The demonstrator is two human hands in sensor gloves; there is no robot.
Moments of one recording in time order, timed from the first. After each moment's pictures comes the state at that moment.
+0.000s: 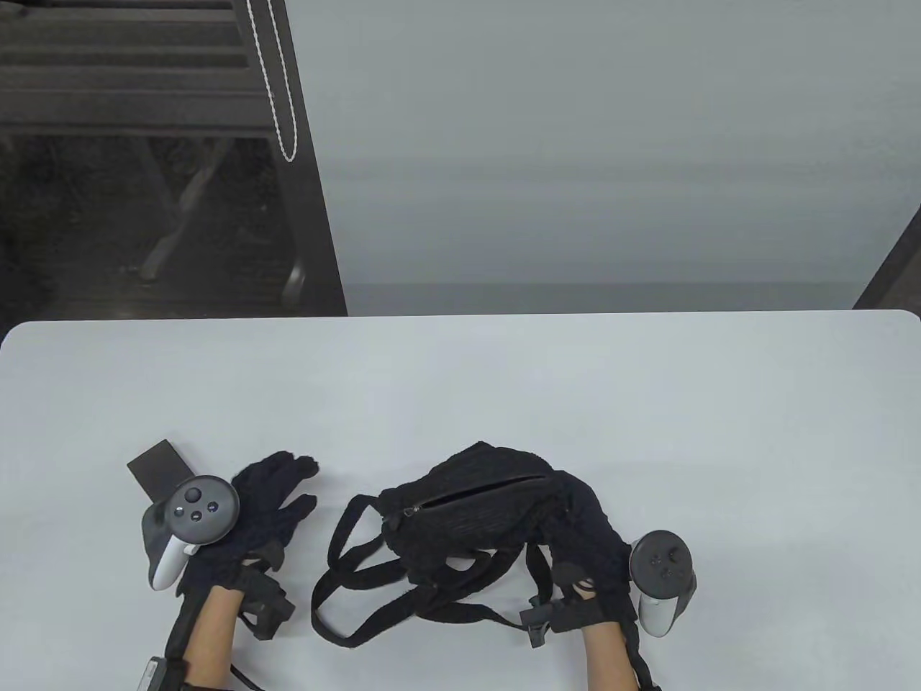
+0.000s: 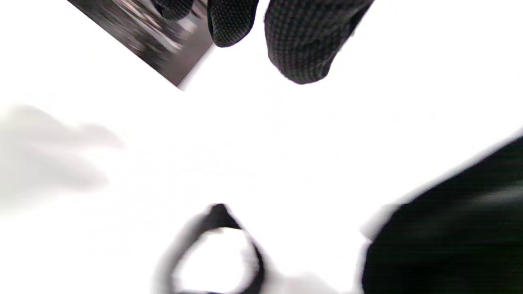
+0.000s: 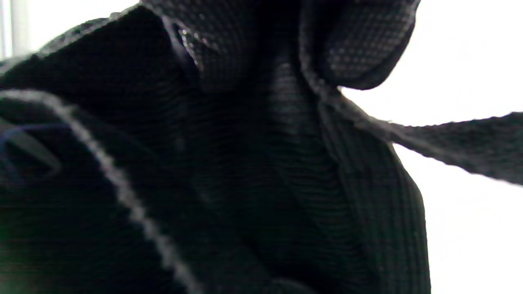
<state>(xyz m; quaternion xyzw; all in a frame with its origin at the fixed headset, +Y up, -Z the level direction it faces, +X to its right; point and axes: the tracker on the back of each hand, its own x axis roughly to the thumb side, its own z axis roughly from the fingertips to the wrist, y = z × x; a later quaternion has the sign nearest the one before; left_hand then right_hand) -0.325 -0.703 -0.340 -0.03 -0.03 0.31 0.95 0.146 -0.719 -0.298 0.06 -0.15 0.76 0.63</state>
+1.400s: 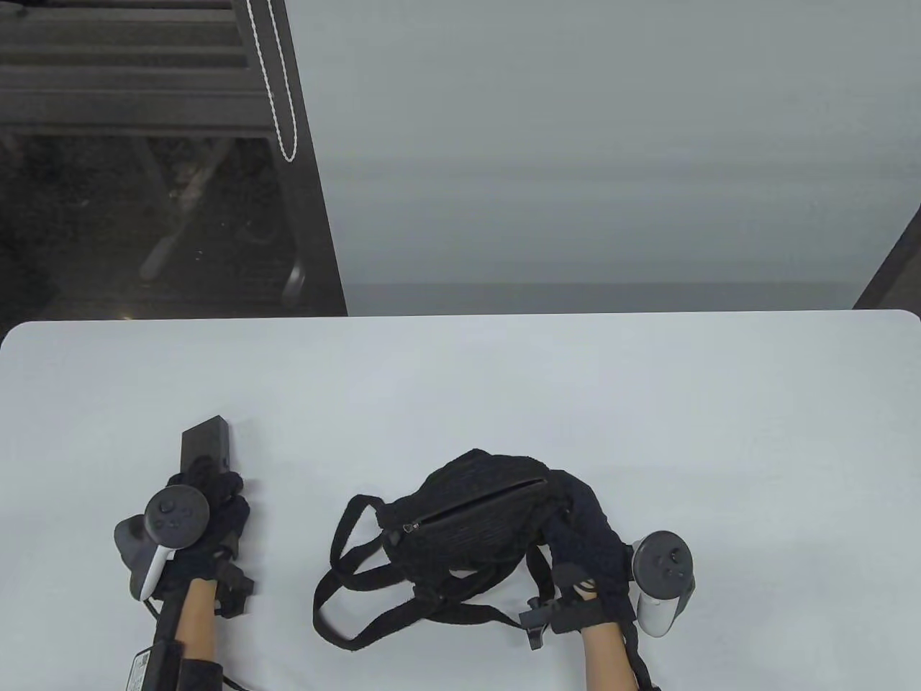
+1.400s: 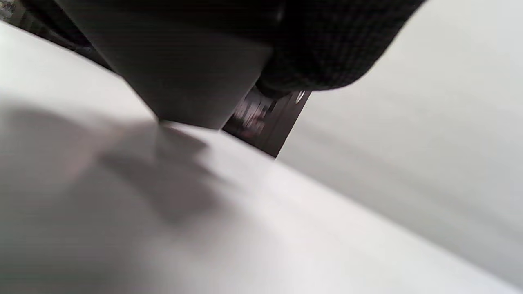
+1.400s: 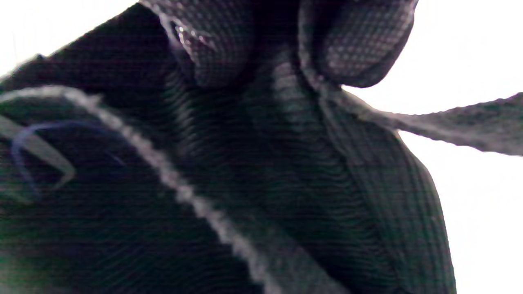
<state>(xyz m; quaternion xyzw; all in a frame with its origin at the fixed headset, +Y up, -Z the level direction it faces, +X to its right) -0.374 -0.743 -0.349 0.13 0.08 0.24 0.96 0.146 -0.723 -0.299 0.07 -0.14 0.74 0.65</state>
